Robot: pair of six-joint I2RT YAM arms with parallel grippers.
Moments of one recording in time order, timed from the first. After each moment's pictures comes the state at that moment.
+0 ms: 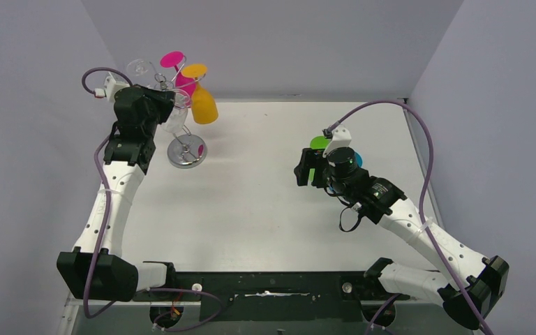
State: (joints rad) left arm -0.08 1.28 1.33 -0.23 -0.14 -1.01; right arm 0.71 1.05 1.00 -0.47 0.24 0.45
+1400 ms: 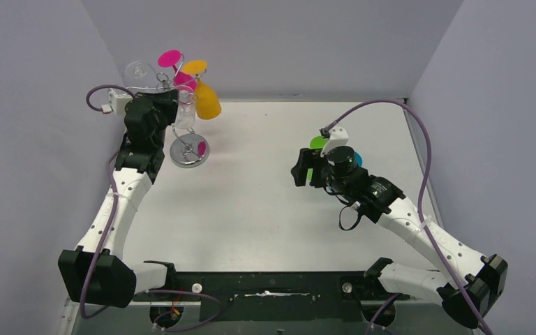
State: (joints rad) left arm -0.13 1.25 1.18 -0.01 -0.25 -1.22; right arm 0.71 1.06 1.00 -0.46 0.21 0.45
